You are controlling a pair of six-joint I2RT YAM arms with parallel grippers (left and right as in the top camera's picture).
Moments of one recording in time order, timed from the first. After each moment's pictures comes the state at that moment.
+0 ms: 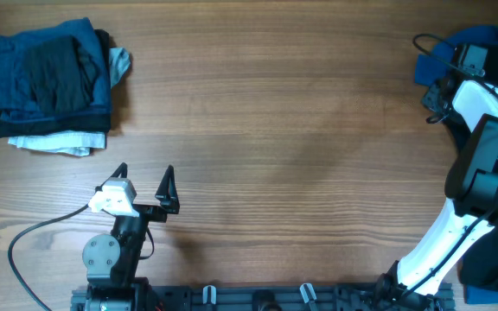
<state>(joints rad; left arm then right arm) -0.01 0.01 0.01 -0.06 0.15 -0.25 -0.34 2.15 1.45 -0.46 0.25 0.24</state>
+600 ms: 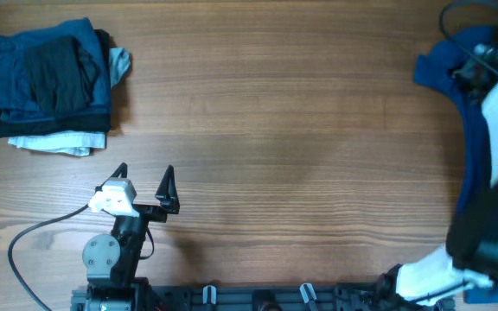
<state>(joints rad) -0.01 0.01 0.01 -0.06 0.15 -0.25 -0.34 1.75 1.48 -0.46 0.37 0.08</state>
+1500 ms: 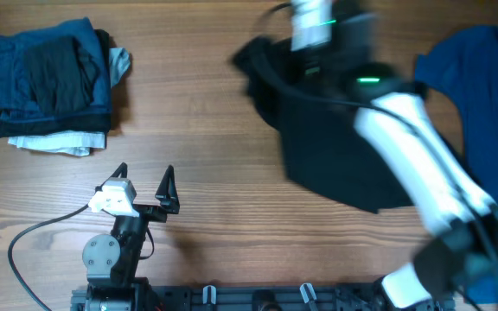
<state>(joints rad) -0.01 0.01 0.01 -0.06 0.15 -0.25 0.45 1.77 1.49 -0.37 -0.32 0.20</state>
